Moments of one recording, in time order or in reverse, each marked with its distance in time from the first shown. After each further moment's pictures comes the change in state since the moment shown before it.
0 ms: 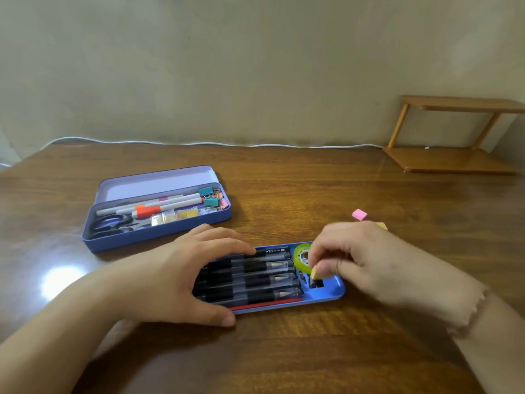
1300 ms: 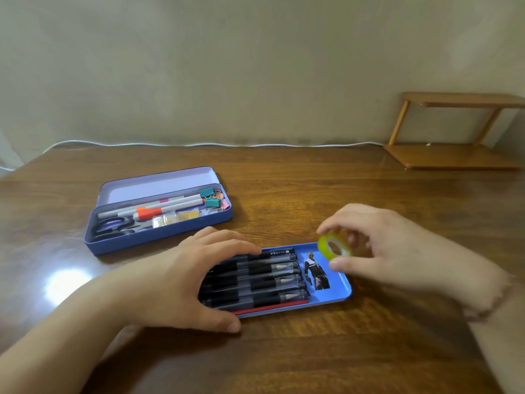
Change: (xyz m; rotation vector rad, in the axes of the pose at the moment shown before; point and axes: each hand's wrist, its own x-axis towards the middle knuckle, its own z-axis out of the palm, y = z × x) left_hand 0.001 0.005 0.001 -0.005 -0.028 -0.013; right_hand -0.006 0.015 -0.016 -0.100 0.039 0.080
